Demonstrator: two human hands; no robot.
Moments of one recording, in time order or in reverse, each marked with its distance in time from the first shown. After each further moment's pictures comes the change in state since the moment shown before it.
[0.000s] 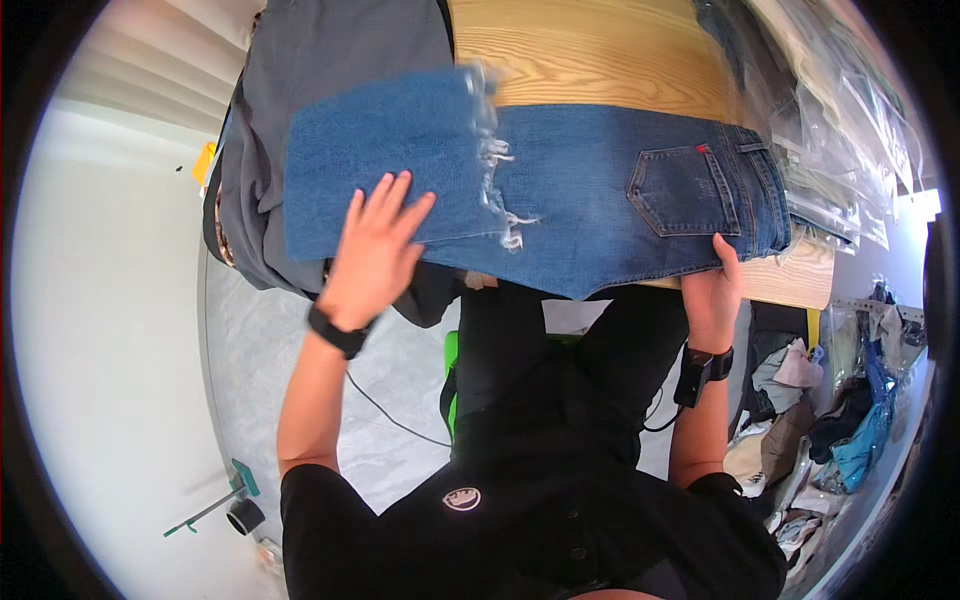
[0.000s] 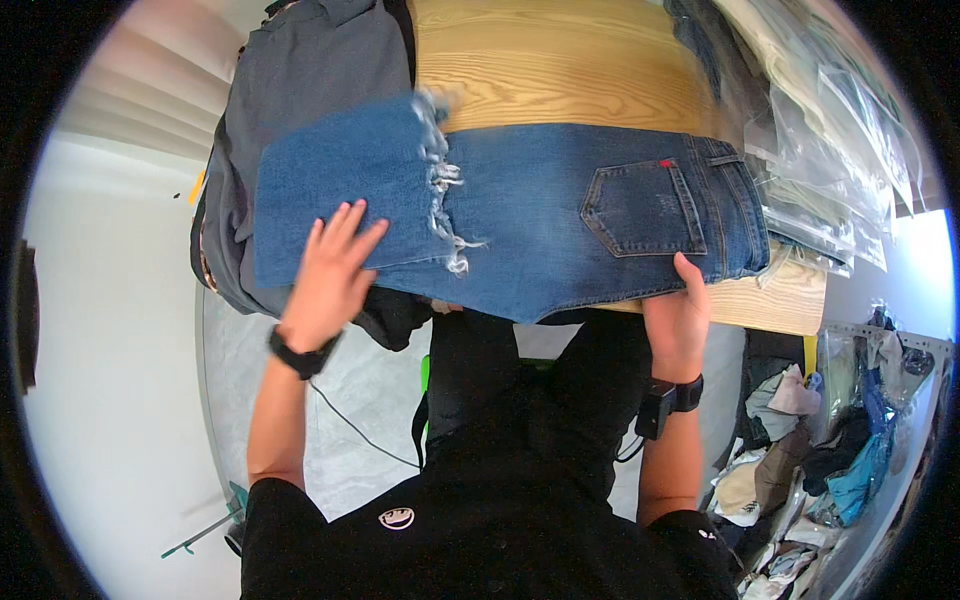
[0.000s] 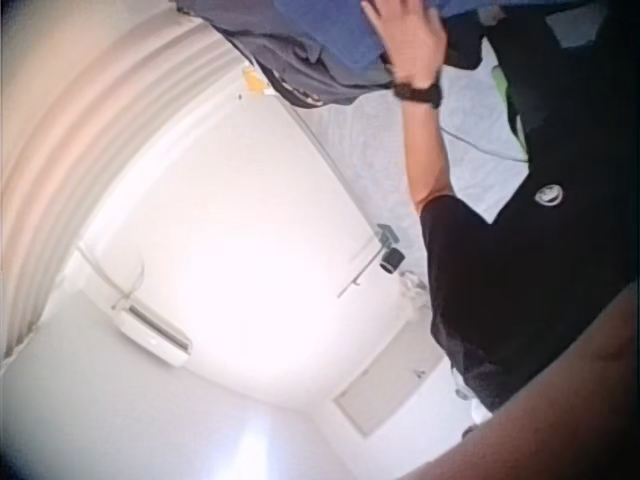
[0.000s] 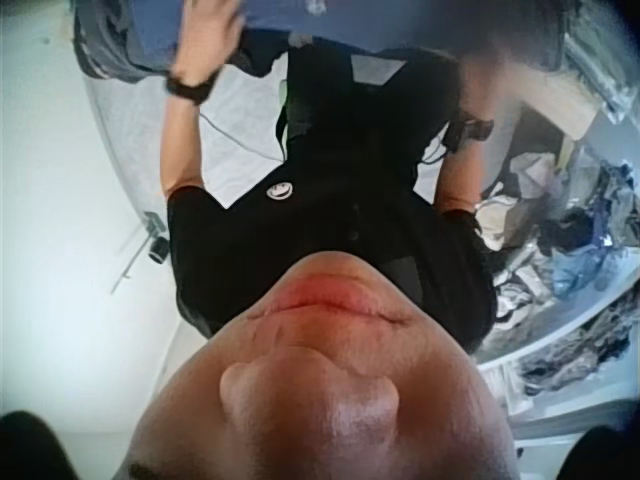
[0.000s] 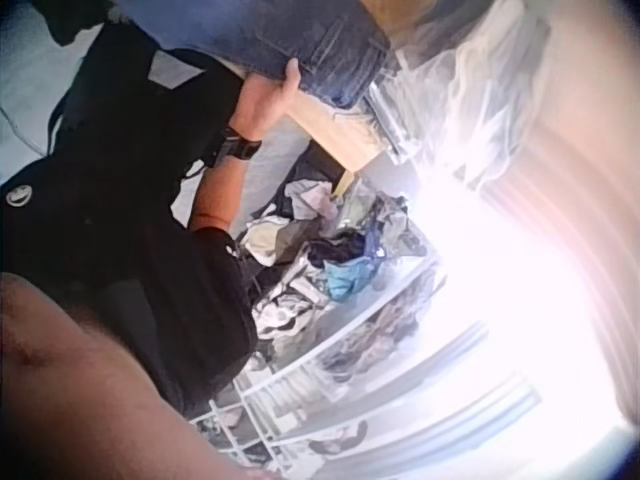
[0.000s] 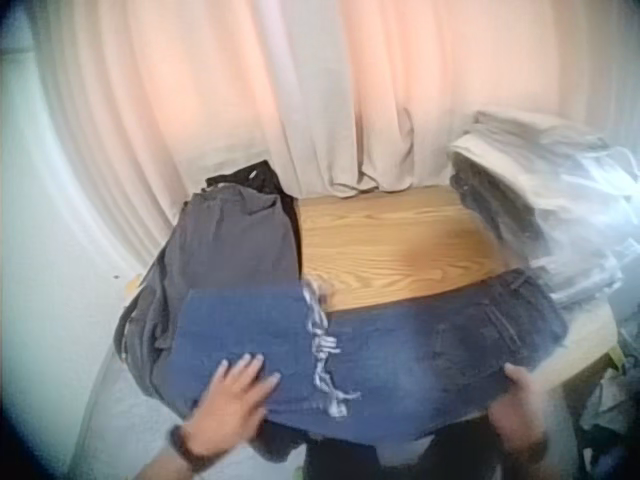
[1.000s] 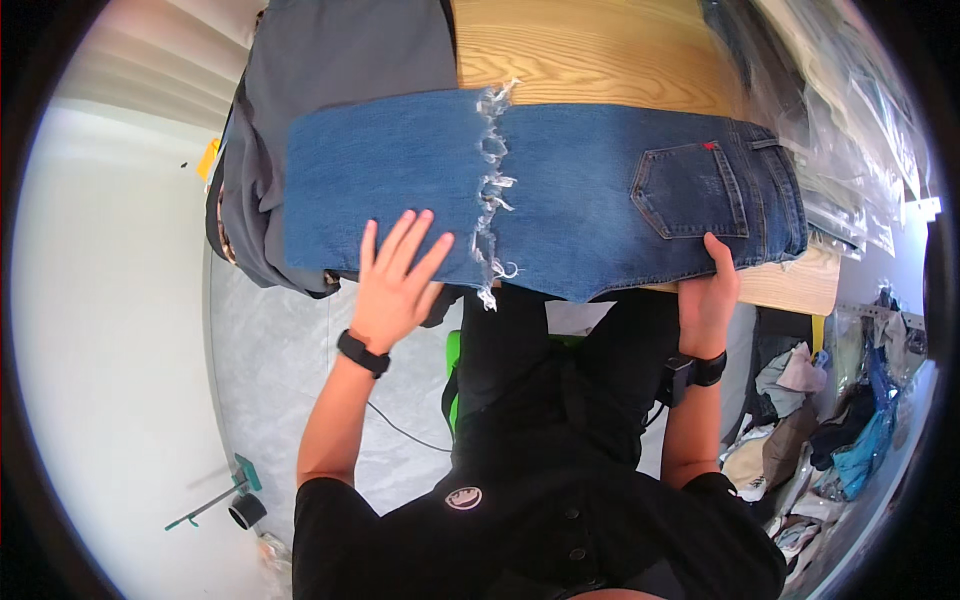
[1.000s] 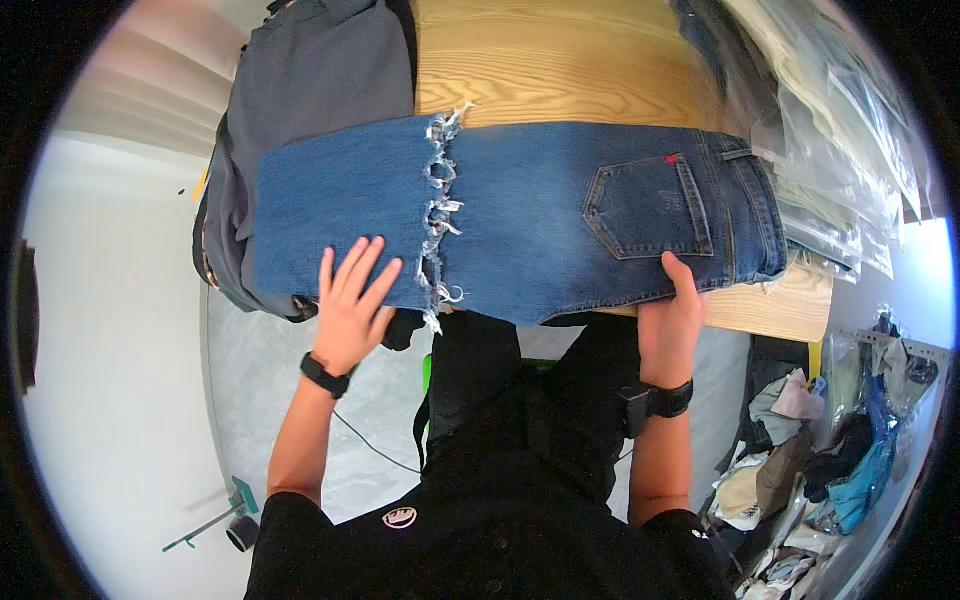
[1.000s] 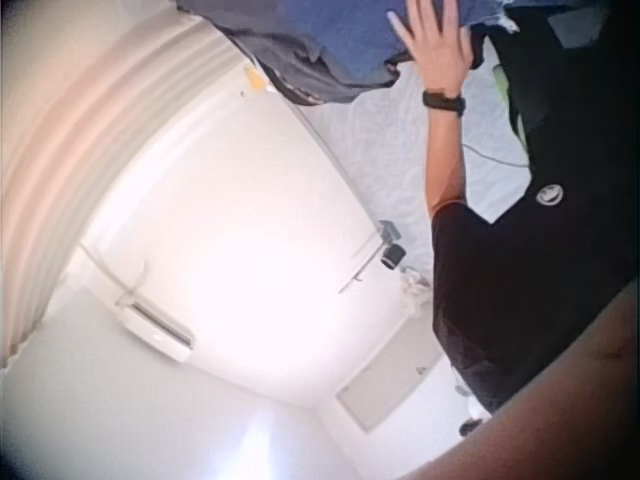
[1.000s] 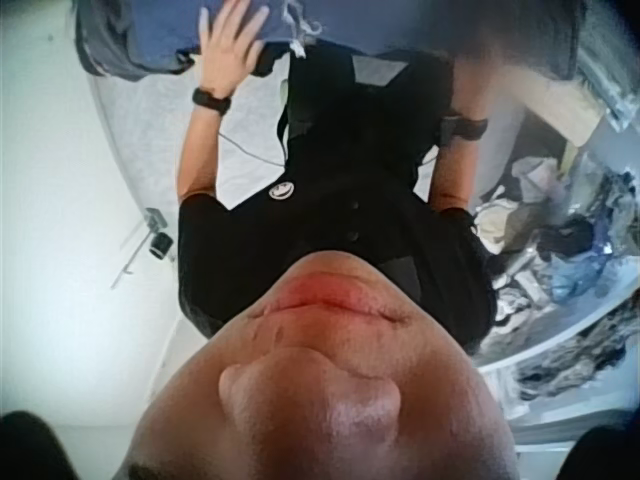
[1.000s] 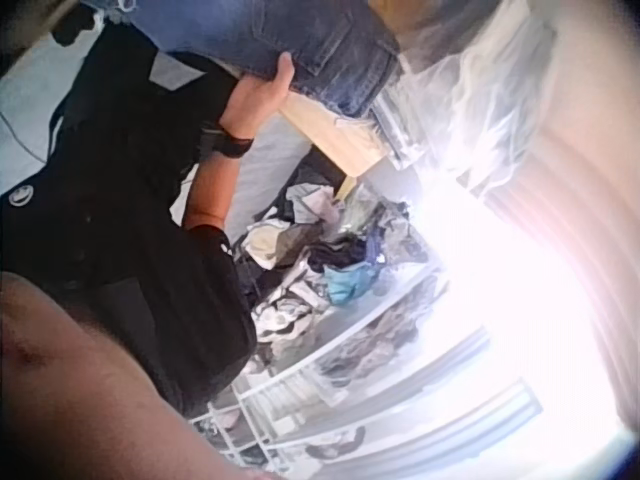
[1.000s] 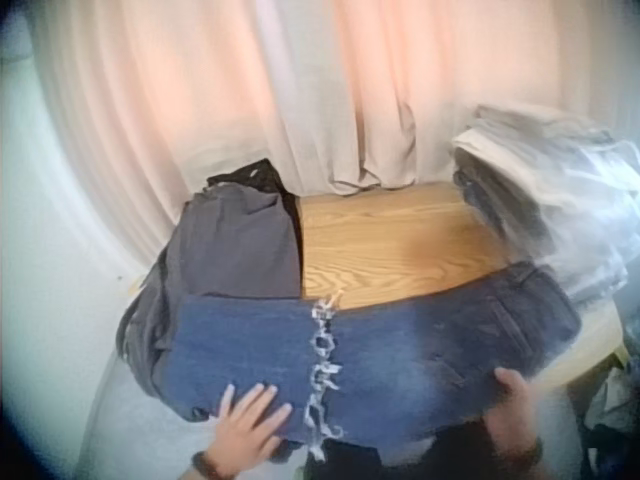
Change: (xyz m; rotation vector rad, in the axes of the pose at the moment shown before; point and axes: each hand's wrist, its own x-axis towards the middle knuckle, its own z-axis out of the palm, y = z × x) left_hand -0.030 0.009 0.044 0.033 0.178 0.140; right_hand -0.004 0.011 0.016 -0.105 0.122 -0.111
